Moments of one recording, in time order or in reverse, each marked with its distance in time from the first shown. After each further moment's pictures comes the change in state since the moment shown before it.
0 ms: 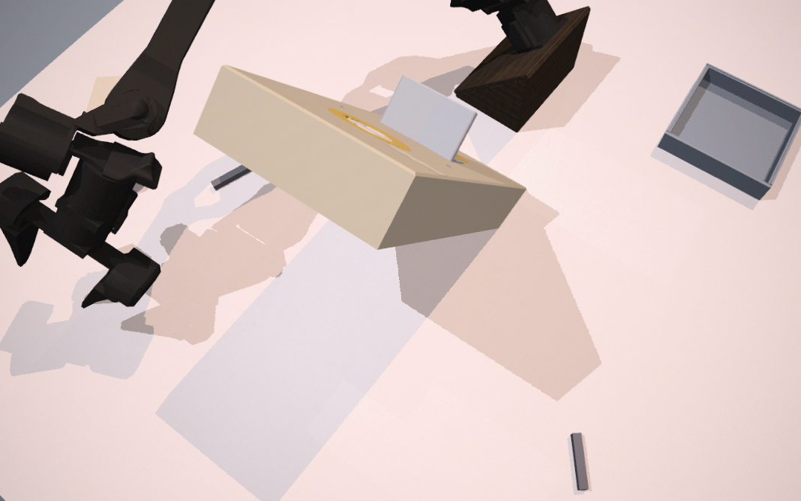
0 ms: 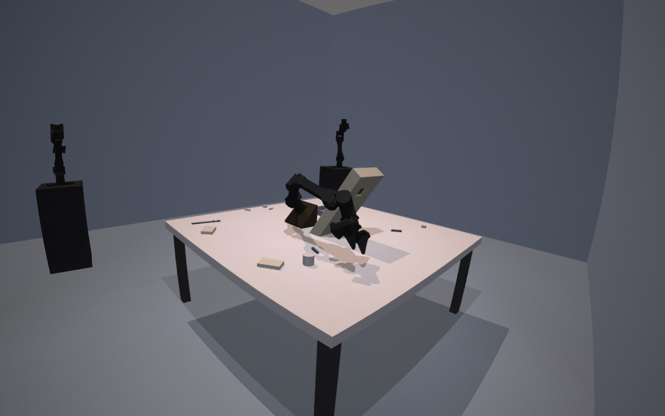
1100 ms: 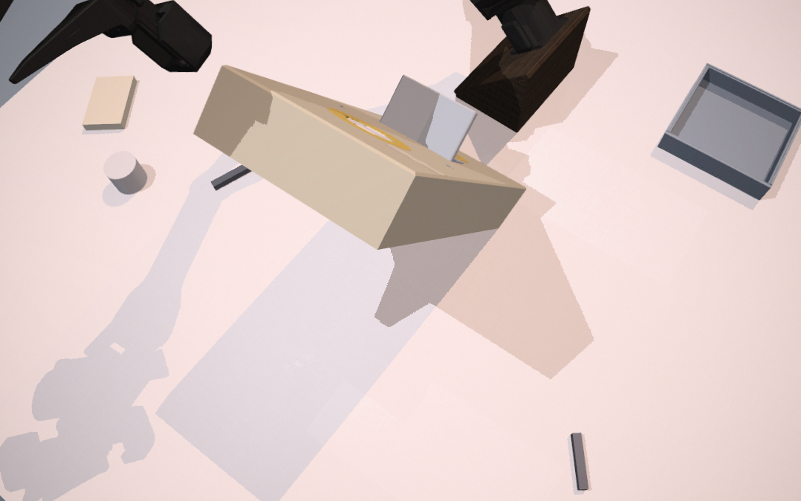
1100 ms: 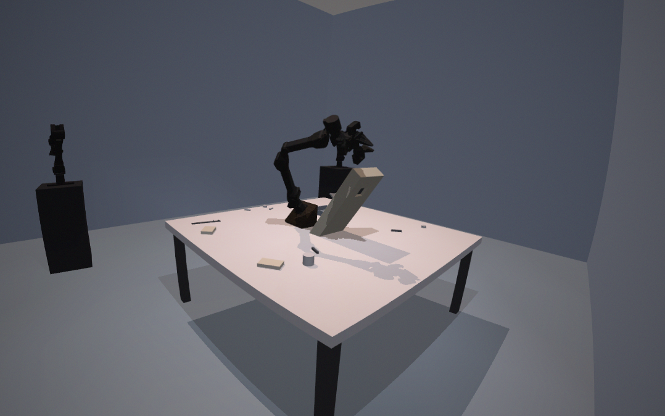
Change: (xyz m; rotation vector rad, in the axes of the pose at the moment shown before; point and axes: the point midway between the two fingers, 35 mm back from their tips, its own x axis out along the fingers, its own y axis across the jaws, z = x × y) arm -0.348 0.029 -0.166 -0.495 0.754 0.123
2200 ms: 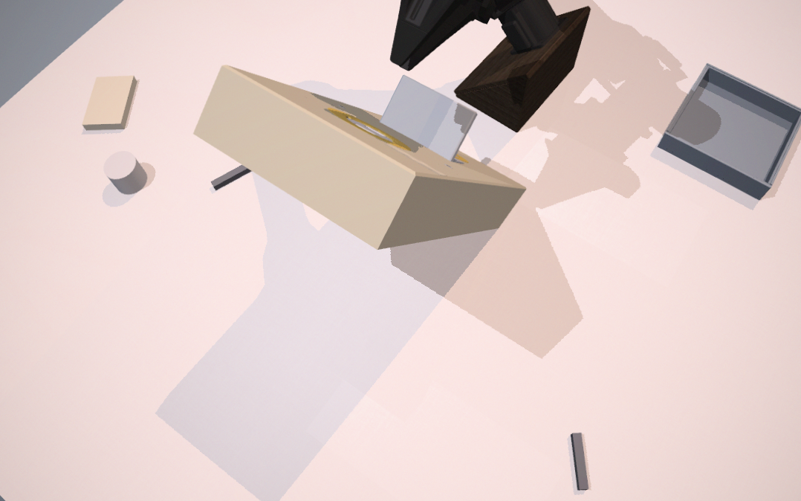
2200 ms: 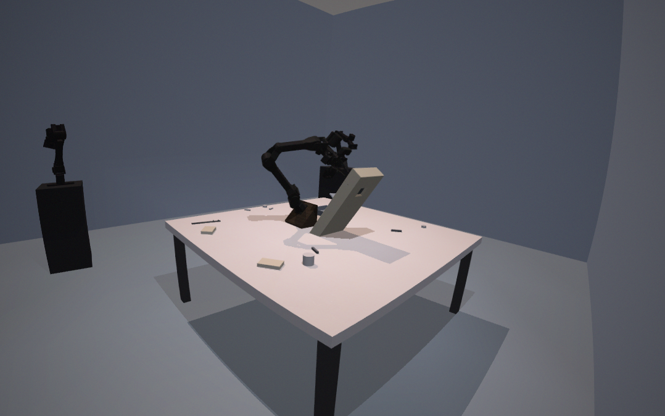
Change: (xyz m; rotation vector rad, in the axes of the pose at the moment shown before) arm -0.189 -0.217 -0.033 -0.646 -0.158 -0.420
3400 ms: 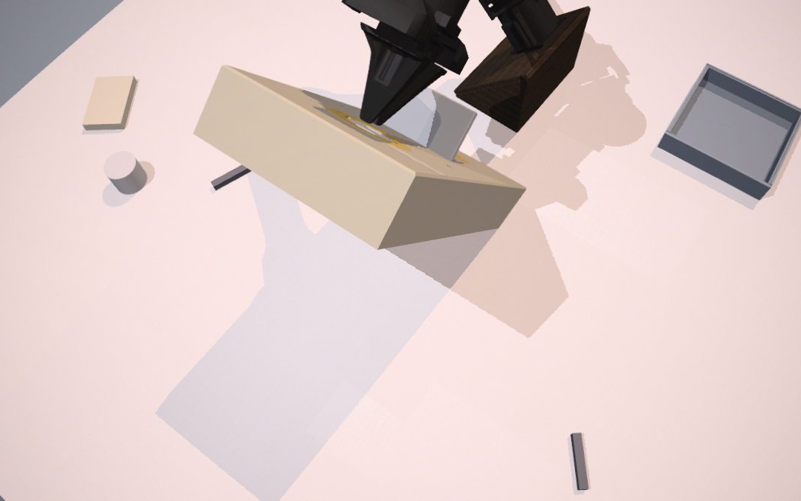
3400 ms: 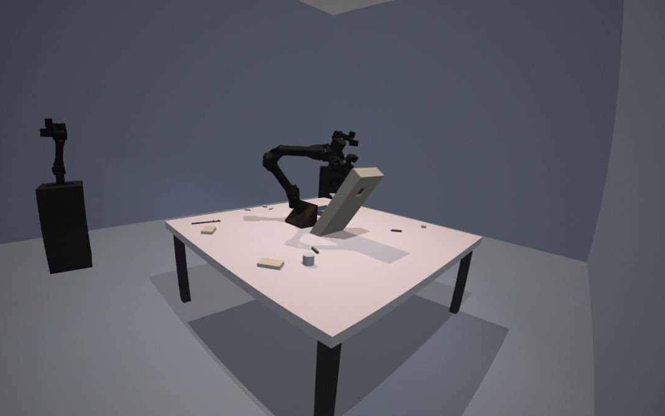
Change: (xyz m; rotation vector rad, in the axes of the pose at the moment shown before) arm 0.053 0.000 0.003 0.003 -0.011 0.002
